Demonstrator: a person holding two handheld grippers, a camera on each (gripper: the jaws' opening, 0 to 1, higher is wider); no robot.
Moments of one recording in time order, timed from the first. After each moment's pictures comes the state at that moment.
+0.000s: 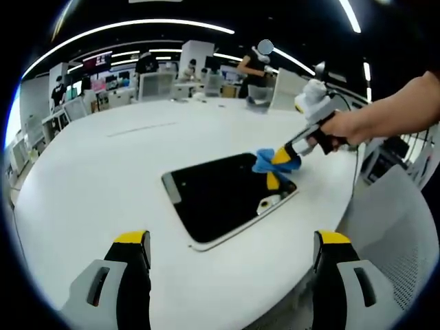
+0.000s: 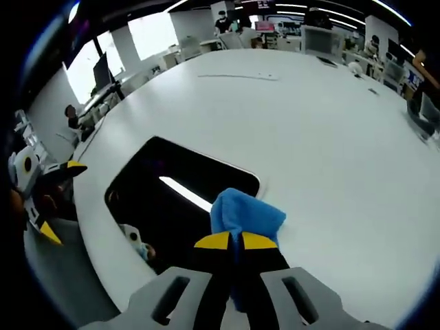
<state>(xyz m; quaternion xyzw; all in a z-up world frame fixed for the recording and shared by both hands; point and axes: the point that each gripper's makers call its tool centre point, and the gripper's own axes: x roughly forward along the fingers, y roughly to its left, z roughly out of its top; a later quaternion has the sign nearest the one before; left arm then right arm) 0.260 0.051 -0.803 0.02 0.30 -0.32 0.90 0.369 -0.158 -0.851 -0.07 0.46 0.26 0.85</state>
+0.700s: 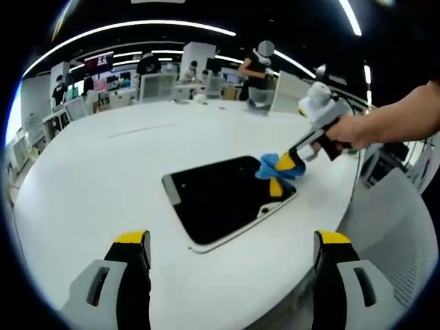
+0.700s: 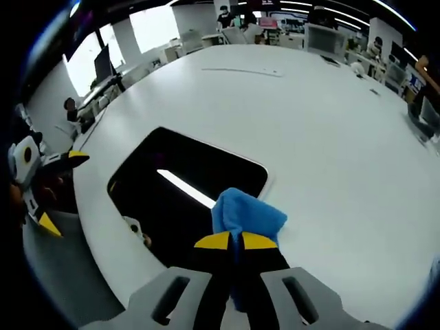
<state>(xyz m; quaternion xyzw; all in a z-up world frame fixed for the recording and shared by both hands) 0.261 0.051 -0.801 0.01 0.29 -0.32 0.90 0.352 -0.156 -0.851 -0.08 0.47 0.26 0.84</state>
